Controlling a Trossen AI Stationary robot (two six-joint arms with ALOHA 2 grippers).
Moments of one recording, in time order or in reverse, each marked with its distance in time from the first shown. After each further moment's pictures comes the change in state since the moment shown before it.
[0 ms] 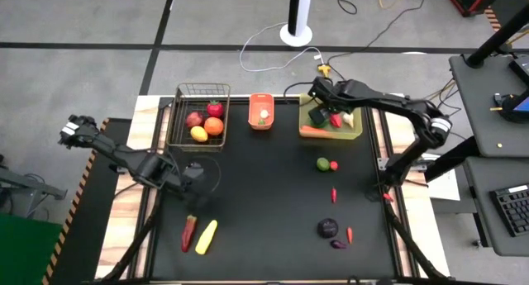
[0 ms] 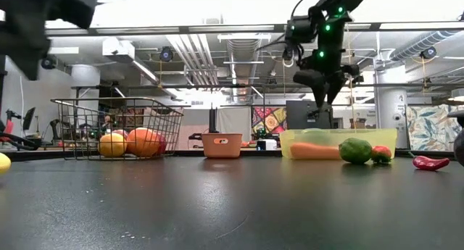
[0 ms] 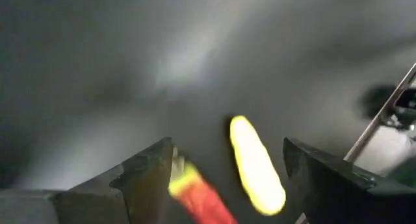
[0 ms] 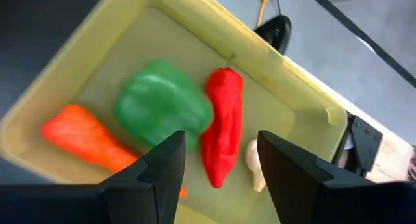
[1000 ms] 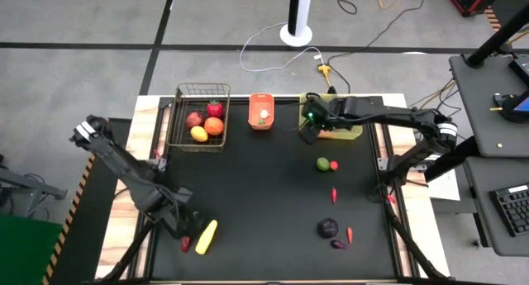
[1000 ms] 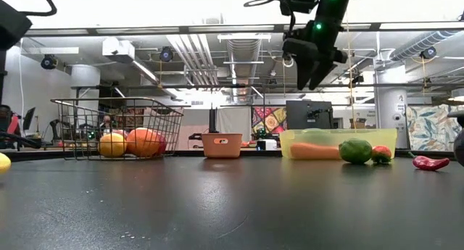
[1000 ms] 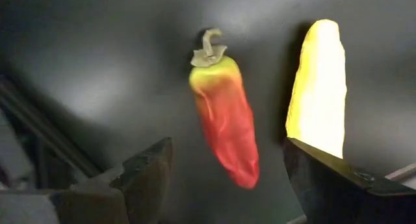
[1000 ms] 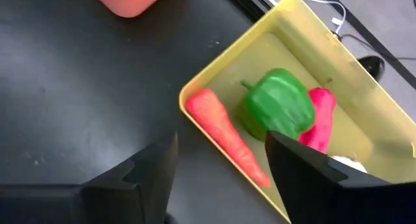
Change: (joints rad) left arm -0.337 0.228 -0.001 -0.024 0.080 -0.635; right arm 0.258 -0.079 0.000 0.051 -0.080 0.027
